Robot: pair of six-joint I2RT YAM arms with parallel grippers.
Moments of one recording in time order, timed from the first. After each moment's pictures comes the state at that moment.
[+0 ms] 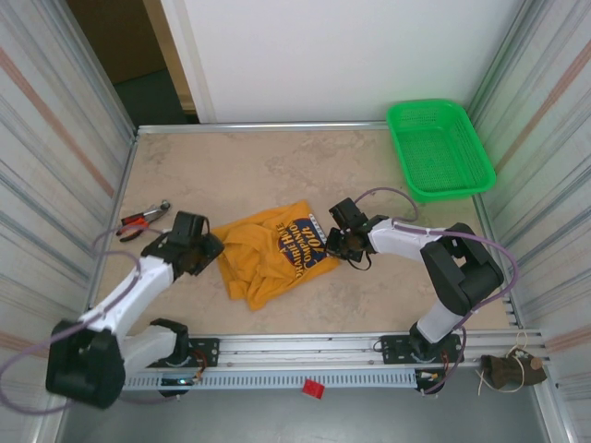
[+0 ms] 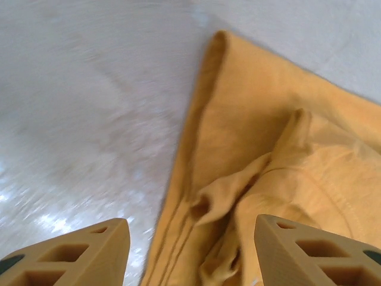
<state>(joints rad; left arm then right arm) -0.28 1.10 0.62 -0.57 -0.02 -0.94 0.61 1.64 0.84 -0.35 -0.07 0.91</state>
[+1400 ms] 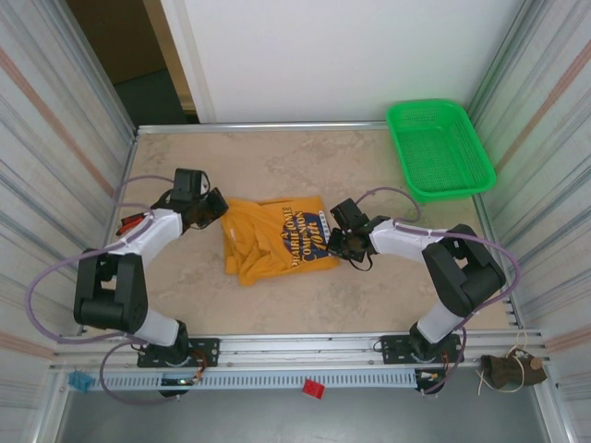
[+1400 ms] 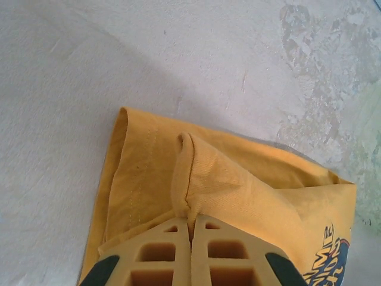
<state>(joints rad) -0.15 1.50 0.91 -0.29 0.20 -0.68 0.61 1.63 0.82 -0.36 -0.04 0.91</state>
